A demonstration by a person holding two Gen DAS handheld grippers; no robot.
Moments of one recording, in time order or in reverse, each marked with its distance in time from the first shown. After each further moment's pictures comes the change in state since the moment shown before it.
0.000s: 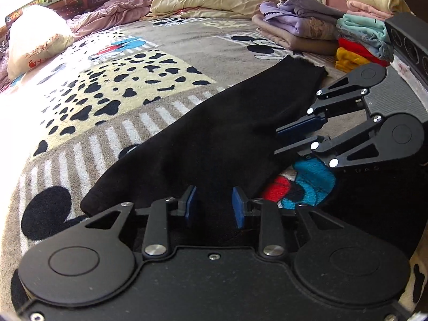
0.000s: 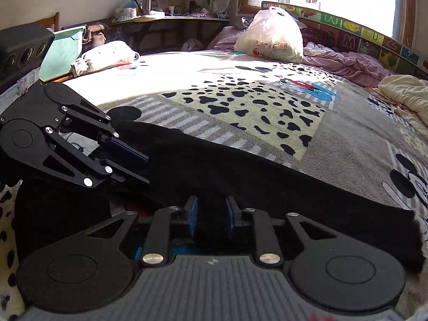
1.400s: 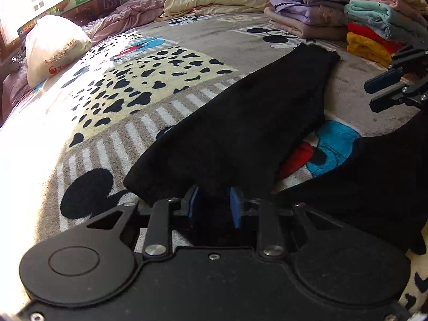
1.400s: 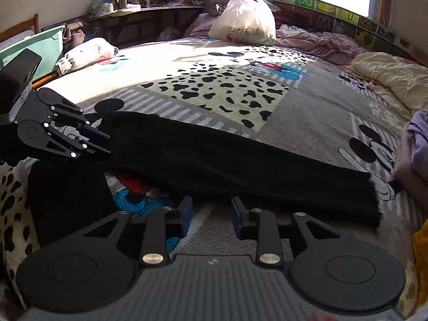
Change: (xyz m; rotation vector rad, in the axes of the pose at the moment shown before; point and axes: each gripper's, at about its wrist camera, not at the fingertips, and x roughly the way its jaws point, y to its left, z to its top) left arm -0.037 -0.010 -0.020 0.139 0.007 0.135; right arm -0.075 -0.021 -0.023 0.108 0.017 -0.060
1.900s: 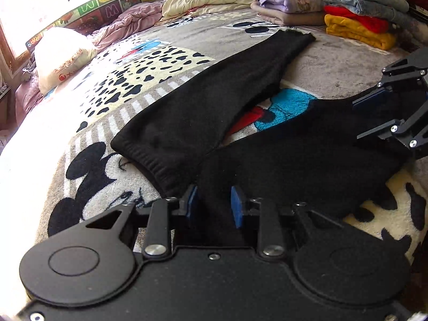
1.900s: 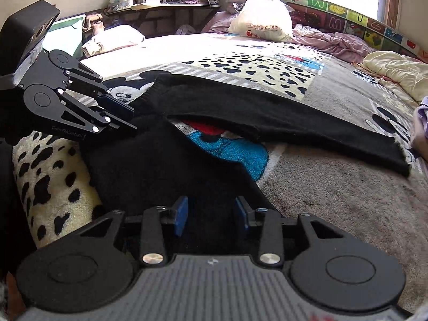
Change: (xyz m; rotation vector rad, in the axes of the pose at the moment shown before) left arm -0.034 -0.045 -0.042 -0.007 0.041 0.072; right arm -0.011 0.078 -0.067 -0.043 -0.012 0.003
